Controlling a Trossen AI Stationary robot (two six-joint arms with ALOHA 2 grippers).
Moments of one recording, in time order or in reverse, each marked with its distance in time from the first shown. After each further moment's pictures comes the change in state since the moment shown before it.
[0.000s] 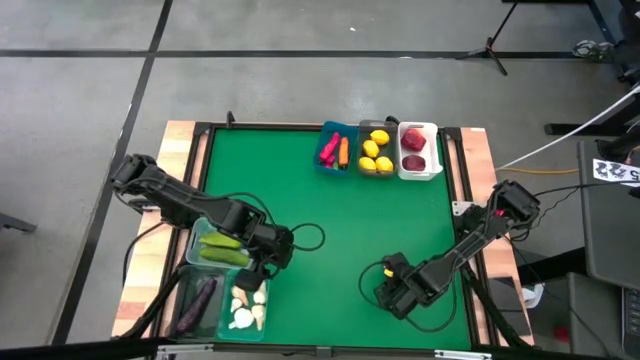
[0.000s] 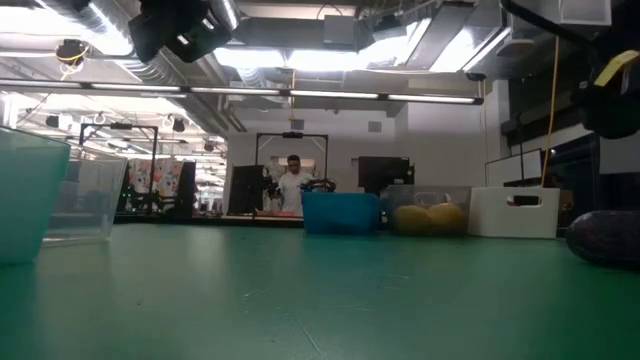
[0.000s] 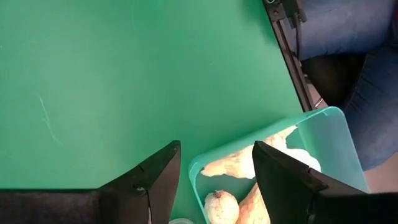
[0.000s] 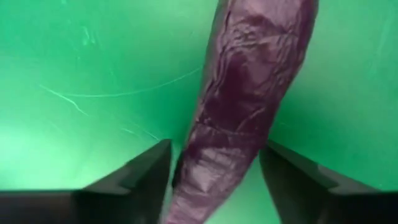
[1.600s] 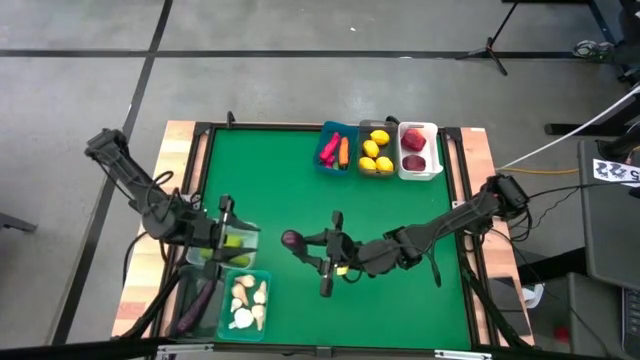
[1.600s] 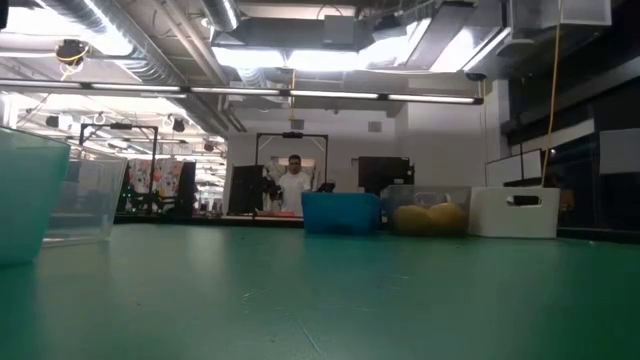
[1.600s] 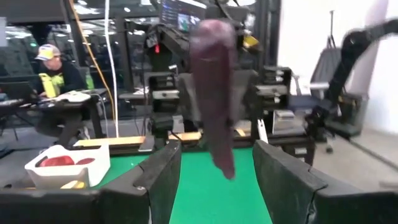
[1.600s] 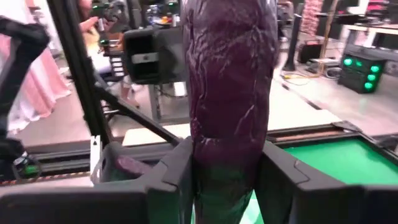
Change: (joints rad) left arm -0.405 -0.679 -0.592 1.096 -0.971 0.122; right arm -0.268 0.015 0.413 0.925 0.461 -1.704
